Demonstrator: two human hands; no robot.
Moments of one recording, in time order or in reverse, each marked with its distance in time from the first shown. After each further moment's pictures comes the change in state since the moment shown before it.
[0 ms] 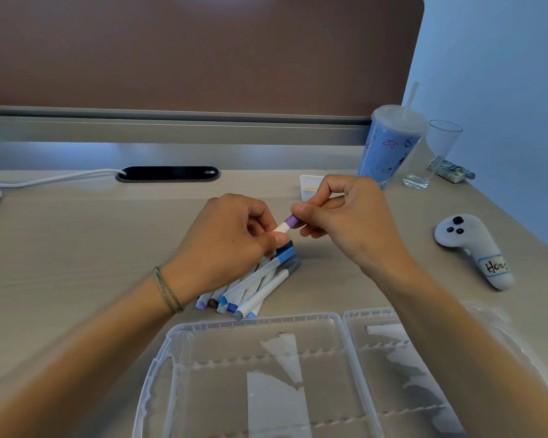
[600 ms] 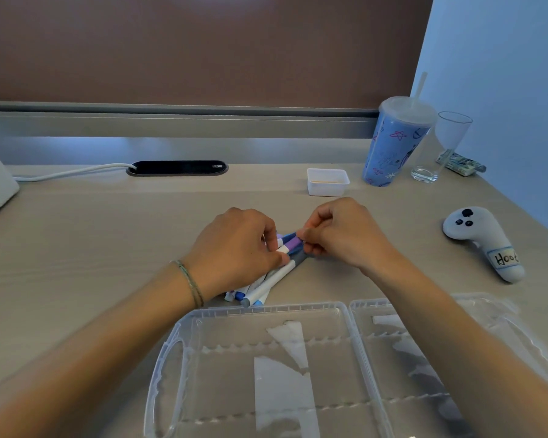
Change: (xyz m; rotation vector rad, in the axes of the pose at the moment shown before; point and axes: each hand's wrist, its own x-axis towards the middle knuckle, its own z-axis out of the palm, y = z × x) left_hand -0.002 -0.016 0.013 0.413 -0.108 -0.009; right_hand 0.007 0.034 0.013 -0.302 -0.129 0.186
